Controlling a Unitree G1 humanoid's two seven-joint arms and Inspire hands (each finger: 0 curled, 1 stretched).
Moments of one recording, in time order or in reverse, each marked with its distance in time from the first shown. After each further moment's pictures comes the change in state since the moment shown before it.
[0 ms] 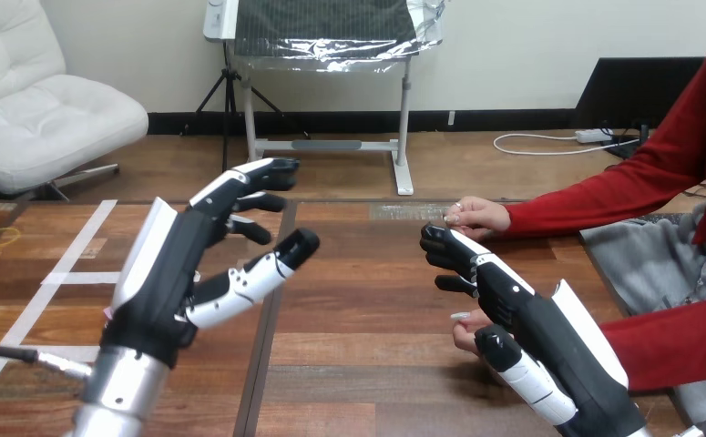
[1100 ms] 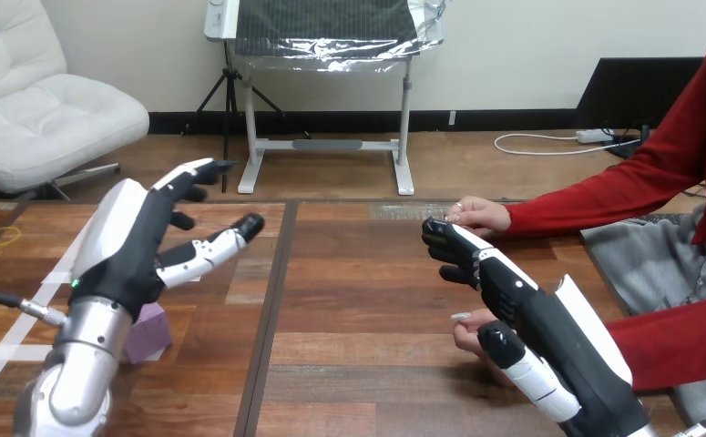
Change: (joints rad) left arm -0.281 0.149 0.006 0.426 0.221 0.084 0.148; right arm 0.007 0.000 -0.006 -0.035 0.002 0.019 0.000
